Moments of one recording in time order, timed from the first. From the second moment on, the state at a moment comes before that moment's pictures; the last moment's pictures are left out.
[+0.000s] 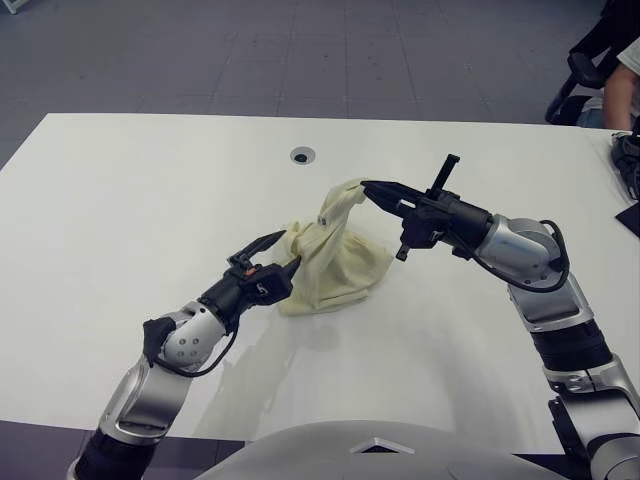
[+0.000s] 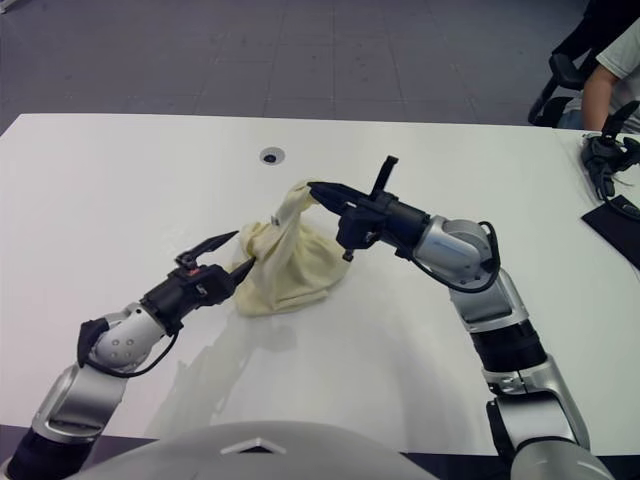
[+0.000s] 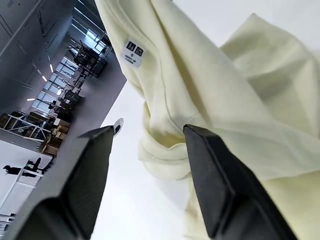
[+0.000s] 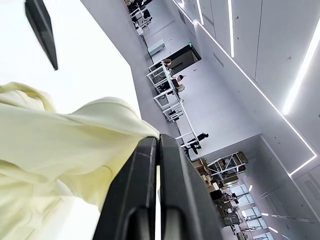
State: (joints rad) left arm 0.22 0.56 -0.21 -0.58 0.34 0.05 -0.44; right arm -0.31 -0.60 0.20 -0.14 -0.13 -0.41 0.62
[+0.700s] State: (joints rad) left arm 0.23 0.49 -0.22 -0.49 0.43 0.05 -0.35; right arm -0.31 -0.57 0.20 -0.16 -0.13 -0.39 0.61
